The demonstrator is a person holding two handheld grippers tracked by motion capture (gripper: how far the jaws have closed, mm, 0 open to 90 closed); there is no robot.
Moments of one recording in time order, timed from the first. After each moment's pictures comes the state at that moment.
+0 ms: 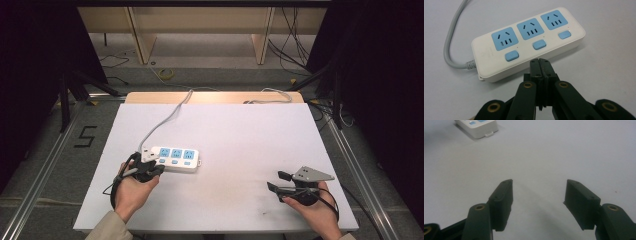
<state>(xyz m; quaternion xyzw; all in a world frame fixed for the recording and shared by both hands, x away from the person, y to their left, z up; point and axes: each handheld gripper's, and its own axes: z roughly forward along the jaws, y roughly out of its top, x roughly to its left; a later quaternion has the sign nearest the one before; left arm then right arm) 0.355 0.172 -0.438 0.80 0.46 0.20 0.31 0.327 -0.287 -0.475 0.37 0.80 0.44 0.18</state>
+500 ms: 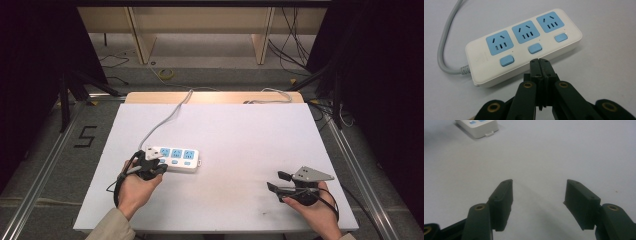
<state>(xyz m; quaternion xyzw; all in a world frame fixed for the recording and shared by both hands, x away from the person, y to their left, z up) 0.361 0.164 -0.438 0.81 0.46 0.19 0.31 0.327 -0.287 -0.476 0.37 0.80 0.44 0.18</state>
